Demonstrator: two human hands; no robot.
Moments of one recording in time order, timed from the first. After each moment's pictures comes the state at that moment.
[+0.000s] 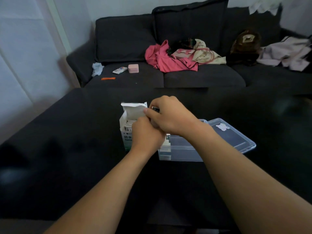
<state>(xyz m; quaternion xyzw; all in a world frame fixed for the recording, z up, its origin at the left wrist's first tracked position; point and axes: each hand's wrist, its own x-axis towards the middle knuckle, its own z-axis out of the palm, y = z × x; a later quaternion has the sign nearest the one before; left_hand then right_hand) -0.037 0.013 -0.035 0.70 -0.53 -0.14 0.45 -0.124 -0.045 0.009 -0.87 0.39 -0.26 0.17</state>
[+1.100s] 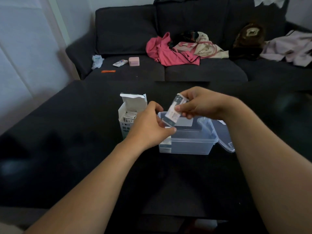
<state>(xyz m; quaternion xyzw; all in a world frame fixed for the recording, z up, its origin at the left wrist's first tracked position) -0.027 0.023 -0.029 0.67 -0.61 -0.21 0.37 -0.195 -0.079 0.024 -0.76 0.40 -0.14 0.50</state>
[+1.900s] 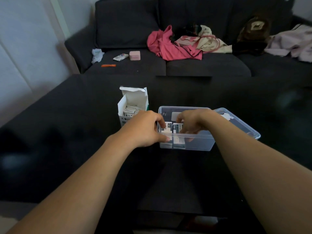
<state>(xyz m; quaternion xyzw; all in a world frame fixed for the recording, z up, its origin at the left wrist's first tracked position) -0.009 0.019 -0.034 0.68 -0.69 -0.19 0.16 -0.167 -0.092 -0.037 -0.77 0.54 0.13 0.31</state>
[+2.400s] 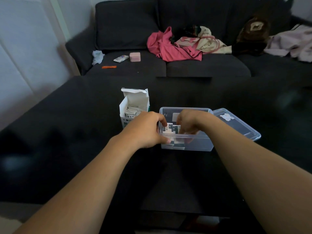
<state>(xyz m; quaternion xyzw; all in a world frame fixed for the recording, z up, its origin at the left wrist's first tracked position) -0.012 0.024 -0.031 0.68 -0.69 -0.17 0.16 -0.157 -0.092 -0.042 -0.79 0.55 0.11 0.25</state>
